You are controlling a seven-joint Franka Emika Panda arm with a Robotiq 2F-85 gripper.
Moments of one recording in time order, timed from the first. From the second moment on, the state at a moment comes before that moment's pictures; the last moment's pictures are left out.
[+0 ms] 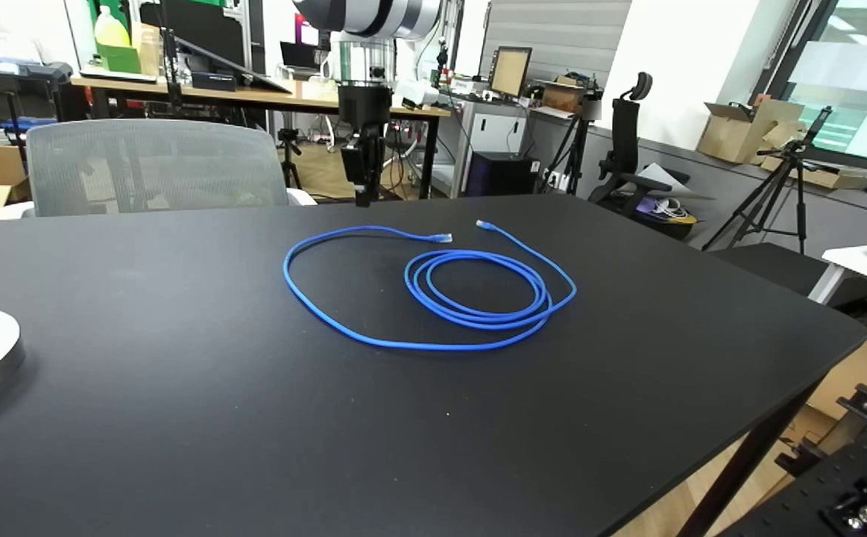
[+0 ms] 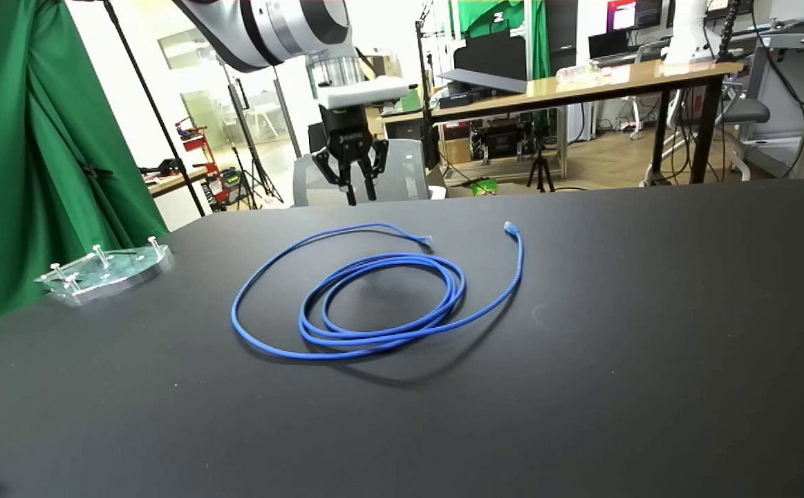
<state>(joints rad) 0.08 0.96 0.11 -1.20 -0.14 2.05 -0.75</state>
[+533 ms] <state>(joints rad) 0.07 0.92 0.11 -1.23 -0.14 1.96 -0.70</state>
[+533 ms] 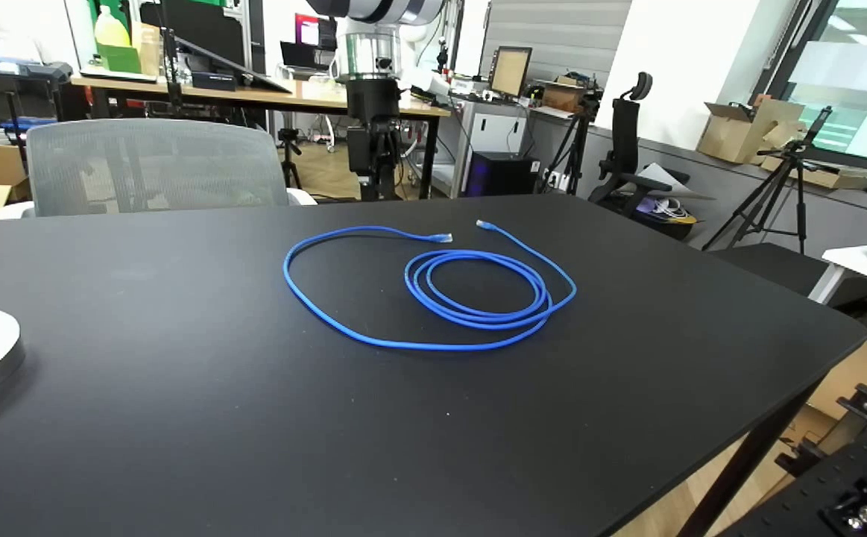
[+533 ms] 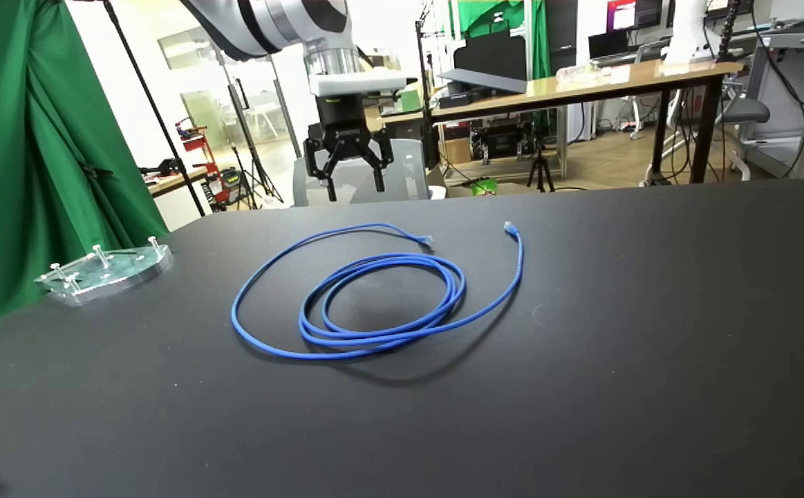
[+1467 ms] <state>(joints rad) -0.05 0.68 0.12 -1.76 0.04 2.19 -0.58</state>
